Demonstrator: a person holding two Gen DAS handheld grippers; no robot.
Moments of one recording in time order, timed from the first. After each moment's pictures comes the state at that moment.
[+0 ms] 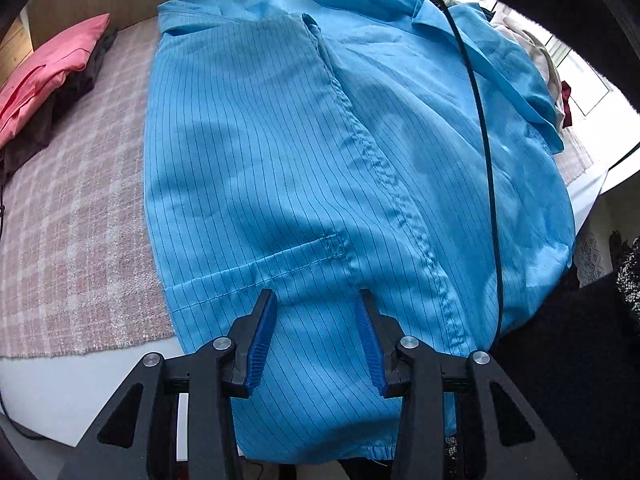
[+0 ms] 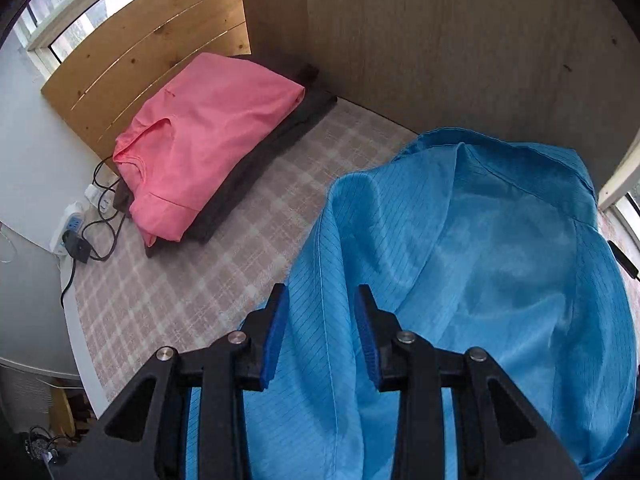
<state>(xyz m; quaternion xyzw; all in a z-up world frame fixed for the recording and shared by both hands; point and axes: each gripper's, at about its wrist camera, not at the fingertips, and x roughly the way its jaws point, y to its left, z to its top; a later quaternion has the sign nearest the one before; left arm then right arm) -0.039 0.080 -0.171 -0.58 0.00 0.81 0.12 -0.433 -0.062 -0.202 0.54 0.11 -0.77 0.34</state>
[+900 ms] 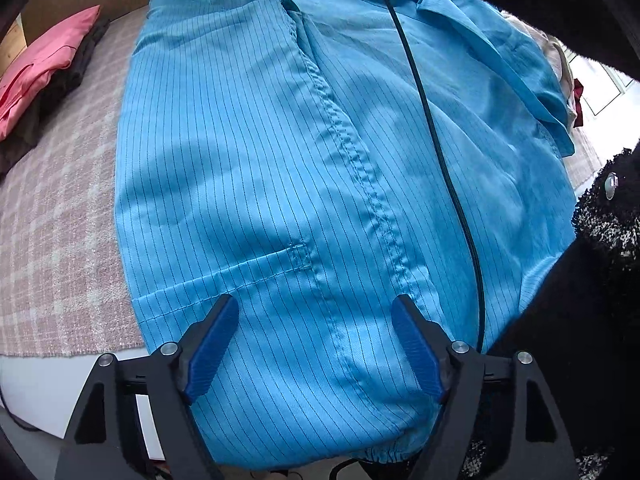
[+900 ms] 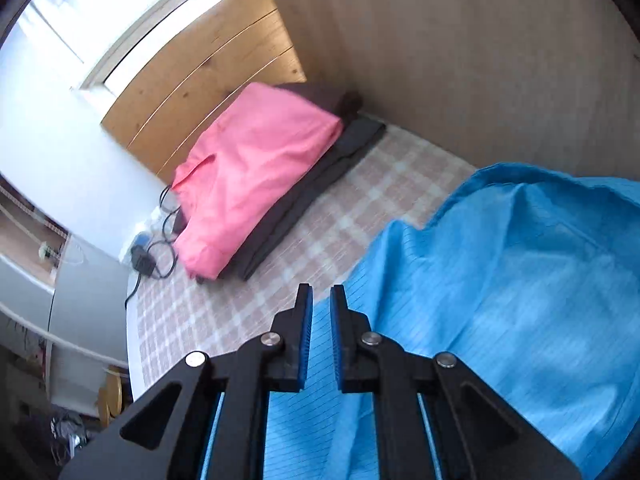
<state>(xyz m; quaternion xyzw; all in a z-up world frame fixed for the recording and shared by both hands) -0.044 0.076 -0.187 -0.60 0.00 0.79 0.12 -0.450 -0.038 -0.217 0.51 0.03 -0.70 0.50</state>
